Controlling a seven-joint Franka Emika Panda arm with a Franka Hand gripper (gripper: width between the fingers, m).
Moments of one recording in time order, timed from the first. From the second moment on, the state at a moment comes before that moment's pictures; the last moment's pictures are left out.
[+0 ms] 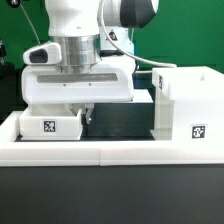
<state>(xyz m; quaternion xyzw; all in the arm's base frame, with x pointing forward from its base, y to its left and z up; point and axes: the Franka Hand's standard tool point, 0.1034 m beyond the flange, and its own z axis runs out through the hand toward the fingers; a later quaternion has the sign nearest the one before) 0.513 -0.089 0.007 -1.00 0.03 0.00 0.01</state>
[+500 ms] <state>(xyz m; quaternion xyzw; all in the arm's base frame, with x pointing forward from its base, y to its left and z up) 0.531 -0.056 0.038 -1.00 -0.02 -0.01 0.02</state>
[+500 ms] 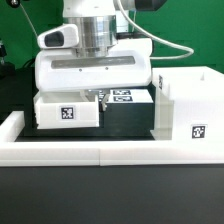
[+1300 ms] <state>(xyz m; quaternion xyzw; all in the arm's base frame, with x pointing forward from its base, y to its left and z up) 0.539 -0.052 0.039 -0.99 -0.17 -0.01 0.03</state>
